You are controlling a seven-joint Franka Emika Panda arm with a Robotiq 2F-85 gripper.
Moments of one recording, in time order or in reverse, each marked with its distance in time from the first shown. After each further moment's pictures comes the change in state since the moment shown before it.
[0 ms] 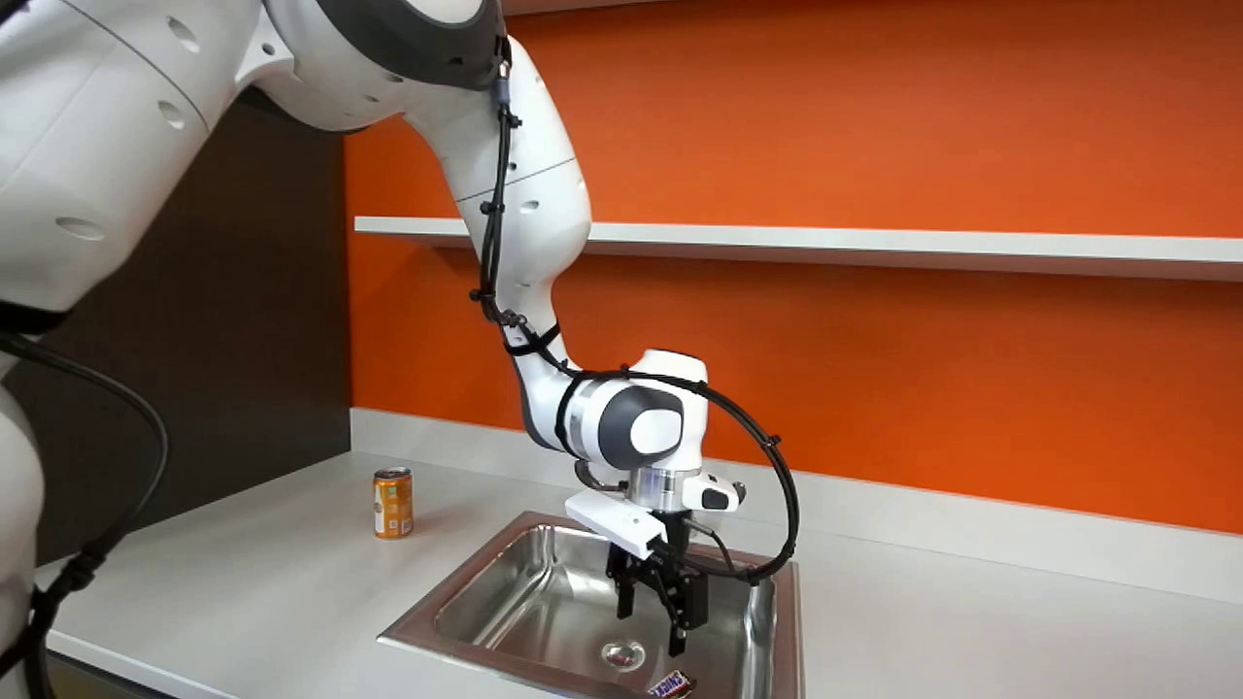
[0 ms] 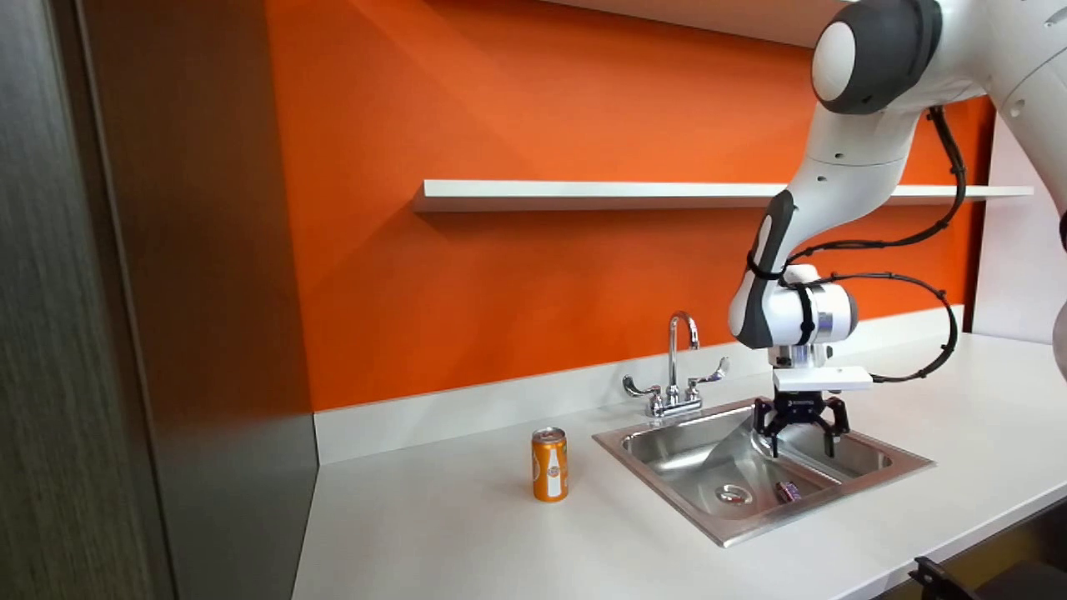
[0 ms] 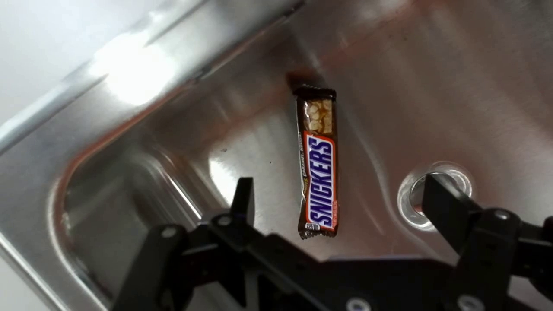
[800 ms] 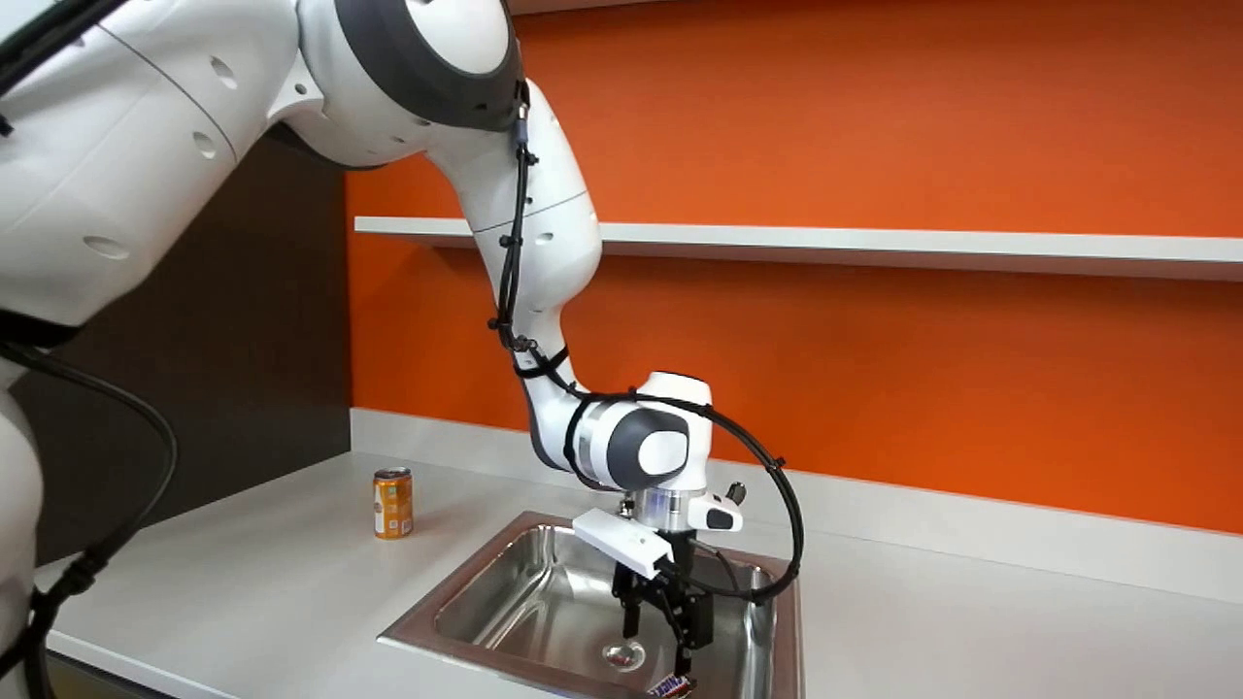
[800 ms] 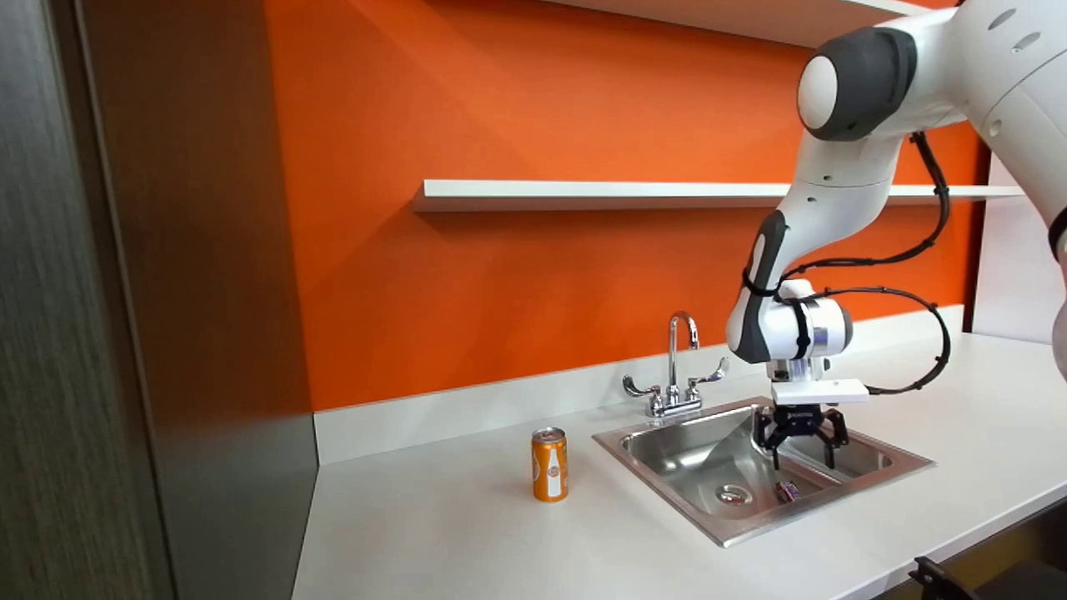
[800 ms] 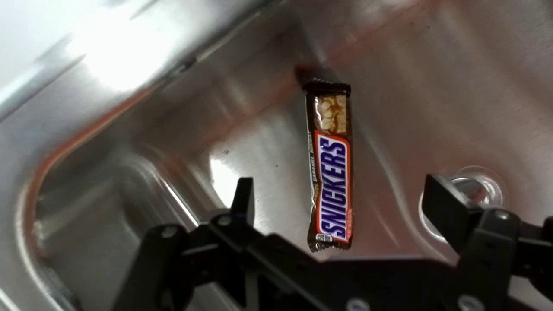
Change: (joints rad) arm -0.003 0.090 -0.001 0.065 0.000 0.000 0.008
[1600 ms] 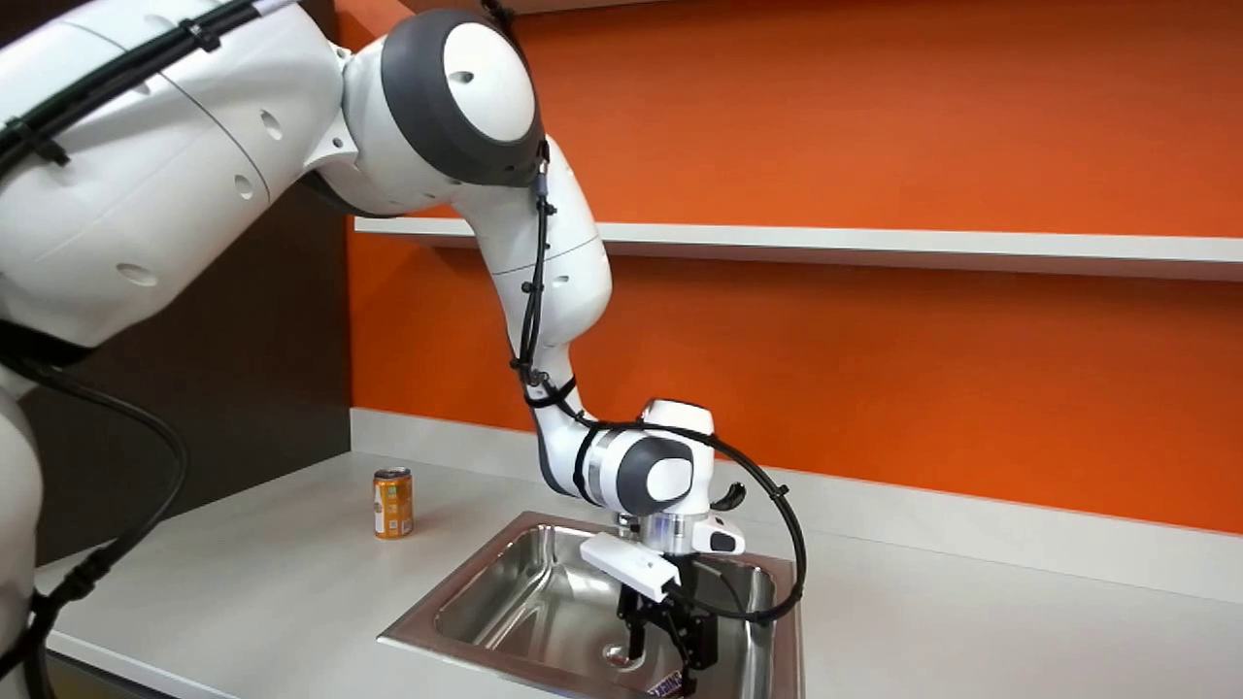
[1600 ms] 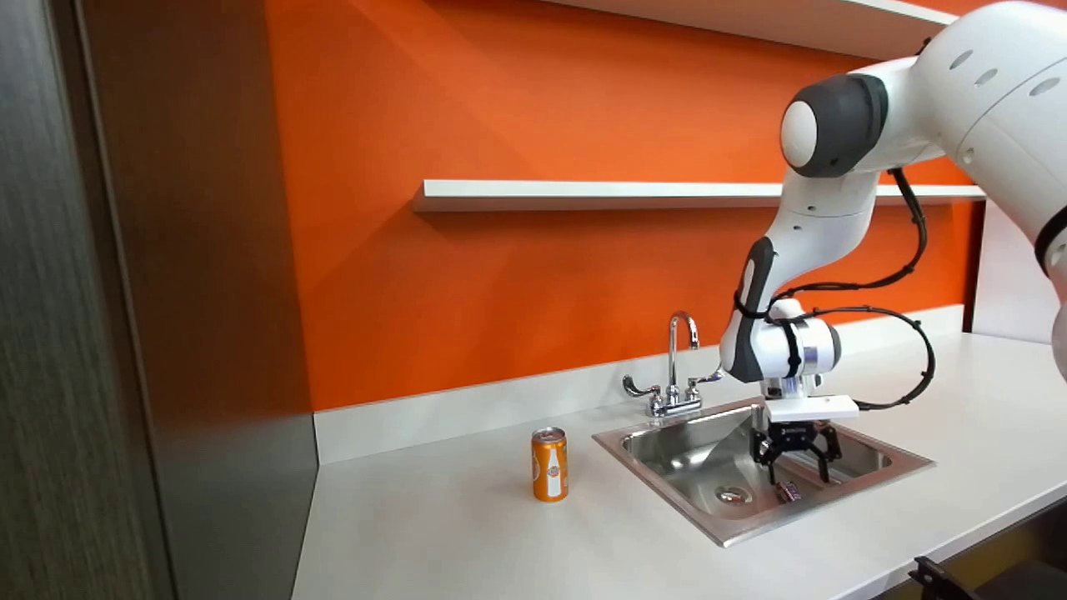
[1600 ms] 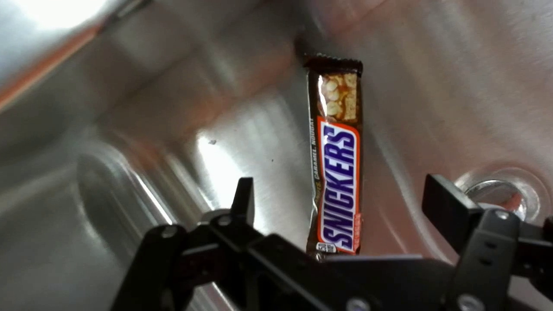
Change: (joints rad) arm -0.001 0.127 0.006 0.106 0.000 -0.001 0.002
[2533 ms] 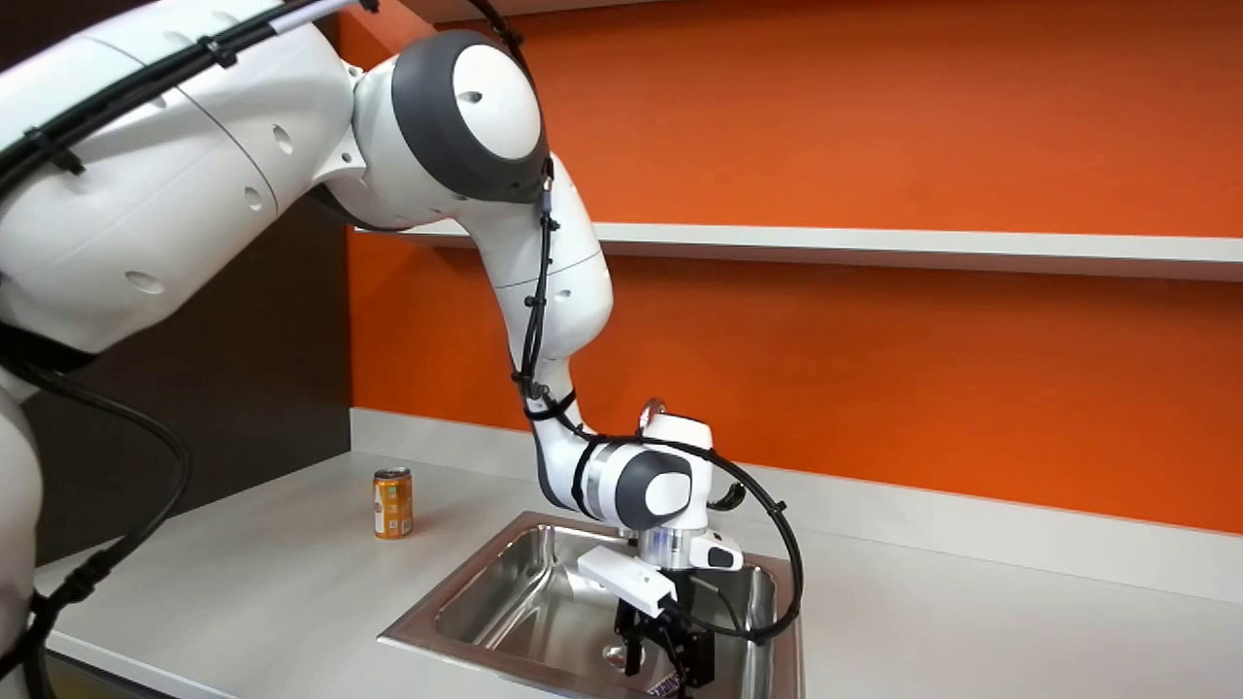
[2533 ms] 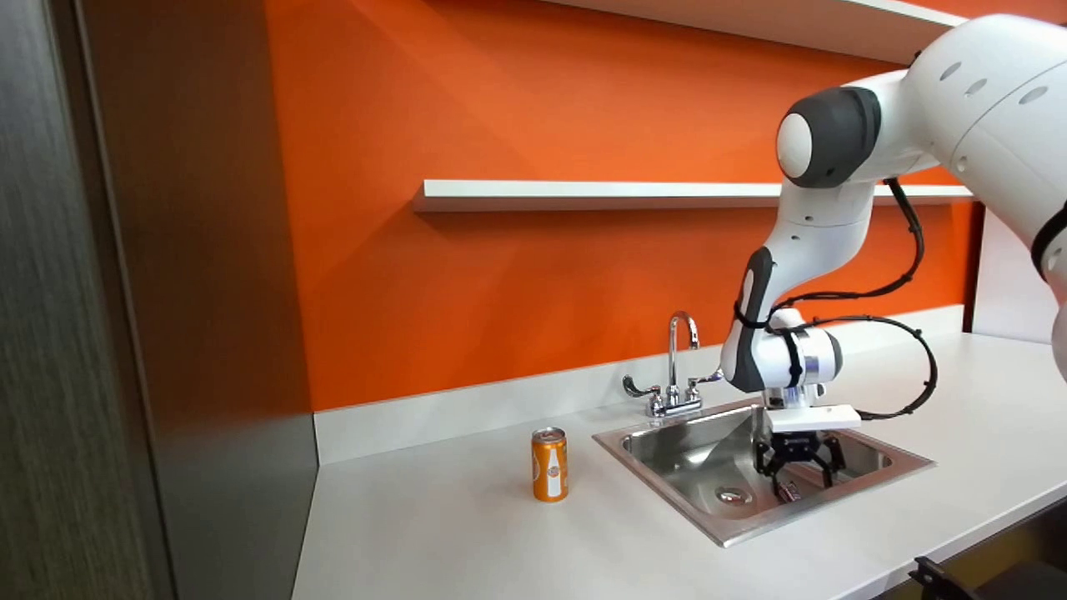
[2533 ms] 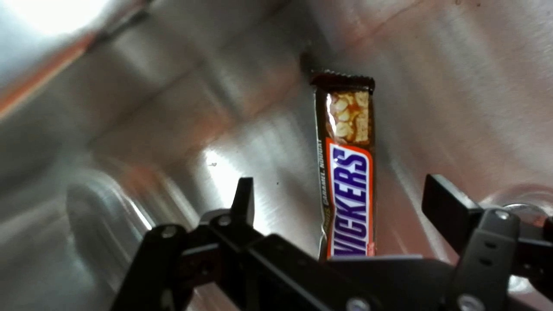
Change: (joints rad) arm 0.000 0.036 -0.001 0.008 0.000 0.000 0.014
